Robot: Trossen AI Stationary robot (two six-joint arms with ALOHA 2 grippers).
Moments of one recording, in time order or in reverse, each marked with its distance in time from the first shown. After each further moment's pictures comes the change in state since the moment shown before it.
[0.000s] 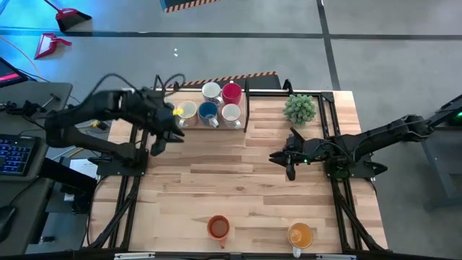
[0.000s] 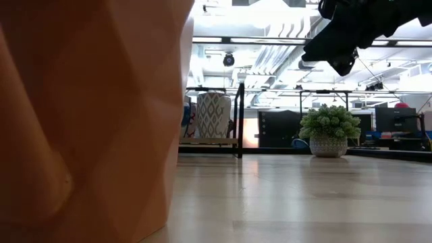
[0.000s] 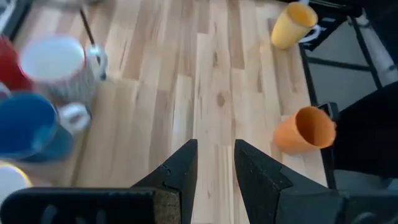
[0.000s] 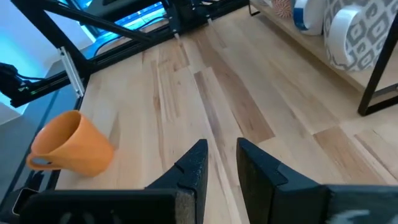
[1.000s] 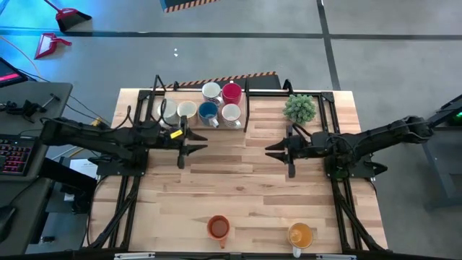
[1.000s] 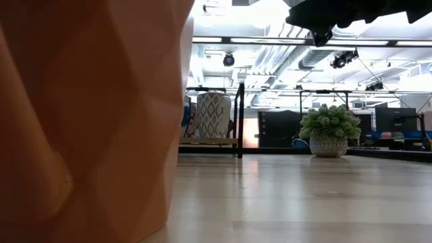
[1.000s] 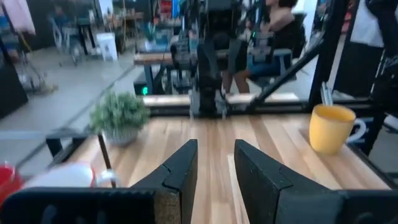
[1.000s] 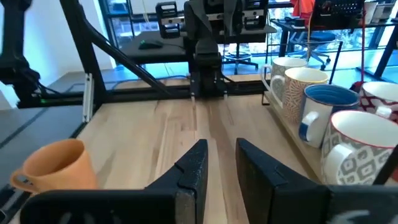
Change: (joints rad) left arm -0.144 -0.178 -0.878 1.395 -0.253 0.104; right arm -0.044 -0.002 0.000 0.283 -0.052 -0.397
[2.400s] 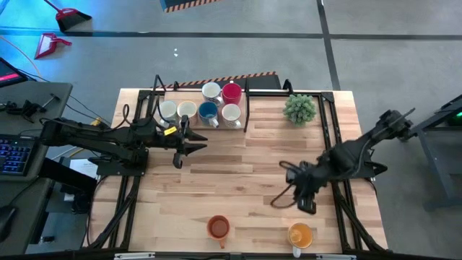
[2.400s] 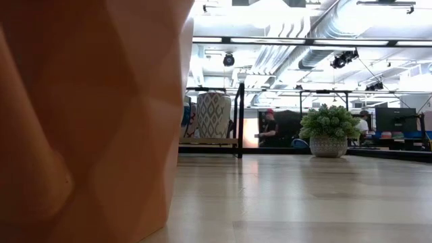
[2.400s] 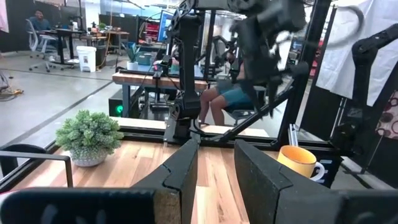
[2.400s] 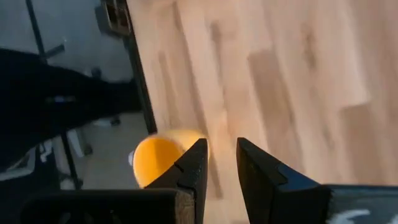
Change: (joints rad) left arm 0.007 0.000 0.006 0.122 0.087 -0.143; right arm 0.398 0.404 0.798 -1.337 -0.255 0.783
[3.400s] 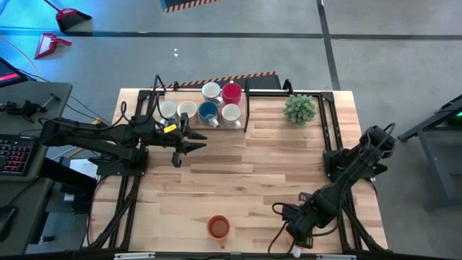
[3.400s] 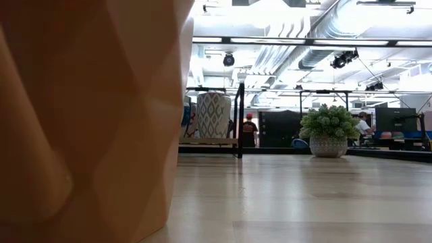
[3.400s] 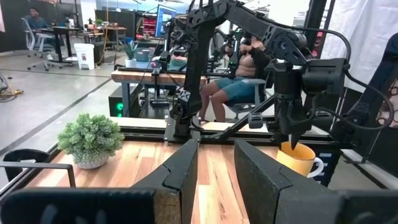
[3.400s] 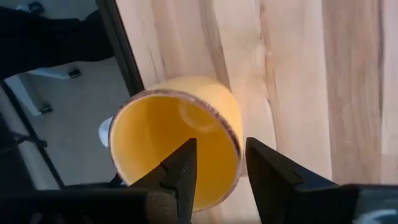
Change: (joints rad) left arm 0.000 -0.008 0.083 -0.125 0.010 0.033; right arm 0.235 0.341 0.000 0.095 -0.060 0.188
